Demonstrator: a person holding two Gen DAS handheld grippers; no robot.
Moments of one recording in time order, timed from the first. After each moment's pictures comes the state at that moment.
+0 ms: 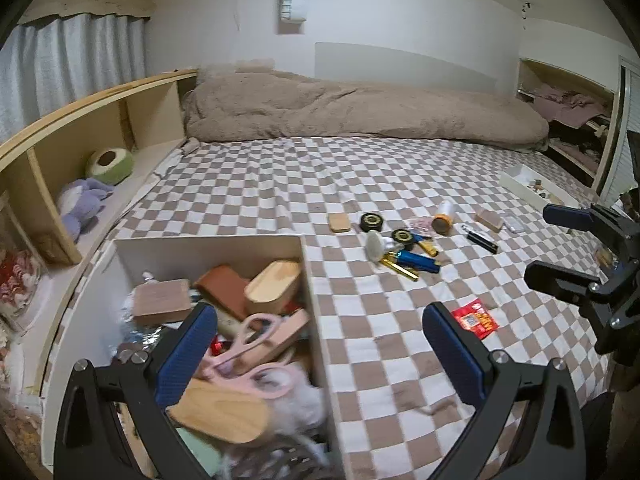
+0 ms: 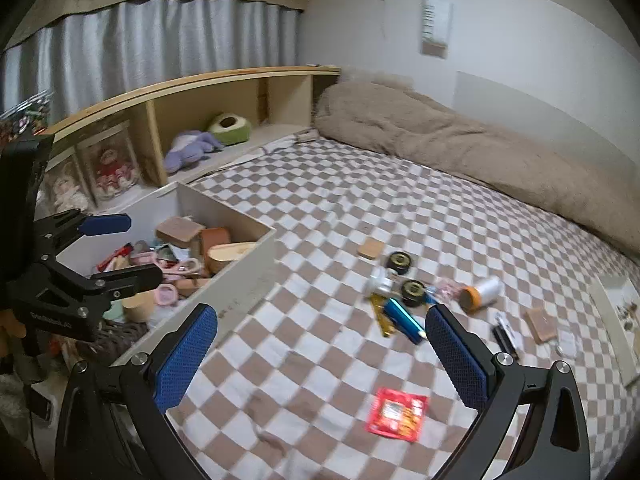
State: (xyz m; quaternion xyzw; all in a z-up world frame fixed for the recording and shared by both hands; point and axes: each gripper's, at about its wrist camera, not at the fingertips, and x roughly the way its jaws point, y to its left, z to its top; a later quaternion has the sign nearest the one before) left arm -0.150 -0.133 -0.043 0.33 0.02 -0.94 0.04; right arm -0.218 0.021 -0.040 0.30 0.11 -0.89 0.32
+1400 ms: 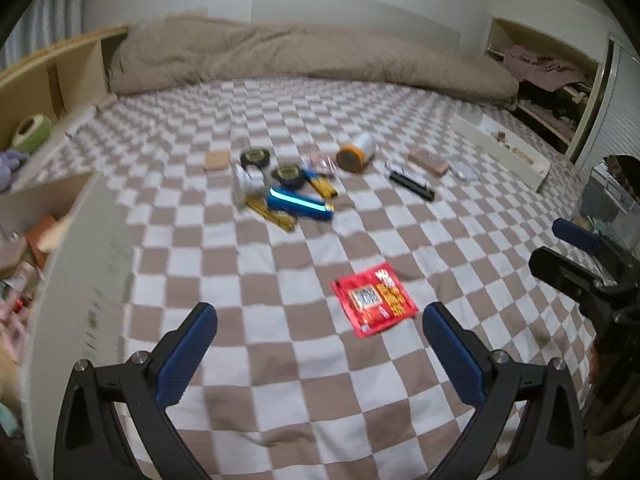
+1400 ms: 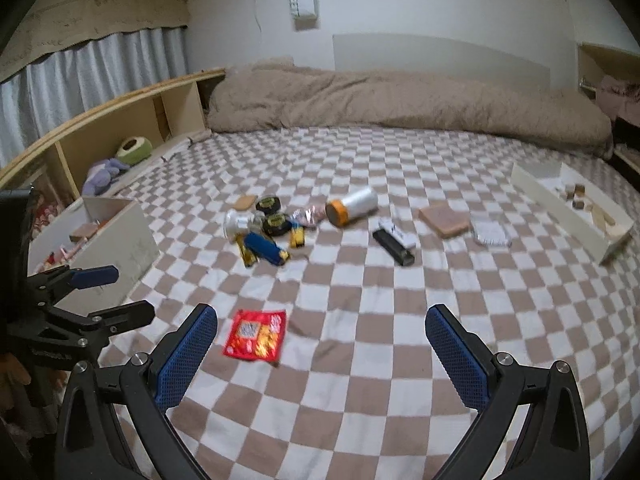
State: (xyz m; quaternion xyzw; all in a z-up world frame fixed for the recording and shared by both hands) left arm -0.217 0.011 -0.140 0.42 0.05 -0.91 -0.03; right arm -0.240 0.177 -0.126 0.34 0.01 -0.92 0.20
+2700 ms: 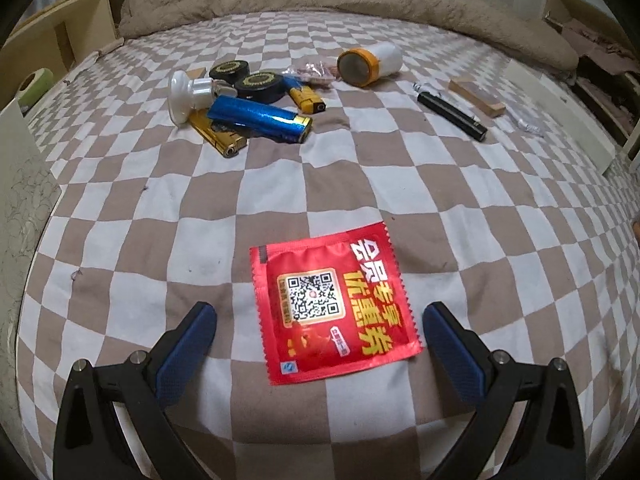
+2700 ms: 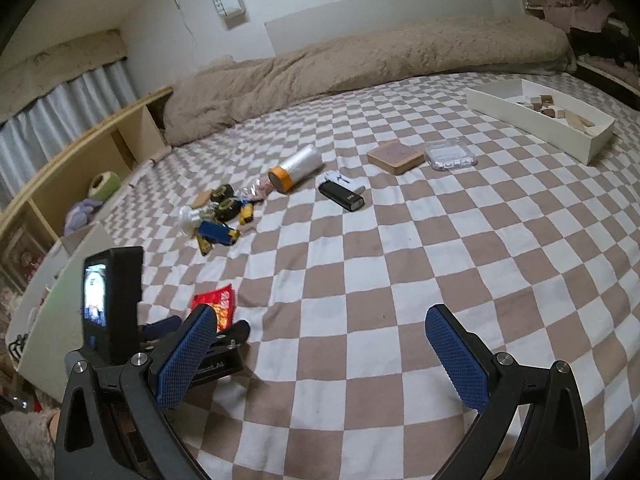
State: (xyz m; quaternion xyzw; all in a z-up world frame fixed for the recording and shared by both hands) left arm -0.287 0.081 -0.231 0.50 0.04 -0.86 0.07; right arm -0.251 0.240 -0.167 0.37 -0.11 -0.91 0.16
